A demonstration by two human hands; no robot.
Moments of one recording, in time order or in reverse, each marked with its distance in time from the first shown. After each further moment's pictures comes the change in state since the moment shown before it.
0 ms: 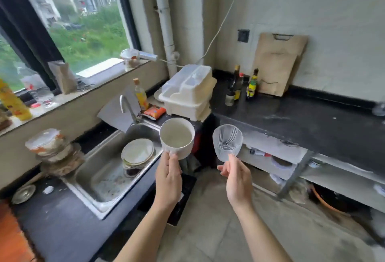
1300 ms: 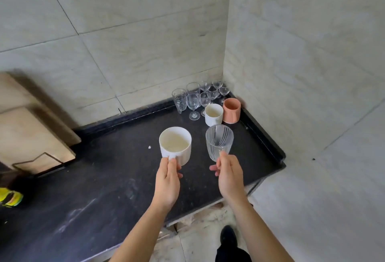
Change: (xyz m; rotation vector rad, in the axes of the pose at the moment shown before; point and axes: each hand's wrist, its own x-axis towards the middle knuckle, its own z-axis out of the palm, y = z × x) left_hand 0.068 0.044 0.862 0.018 -1.022 -0.130; right_hand 0.457 0.050 -0.623 -0.107 0.859 0.273
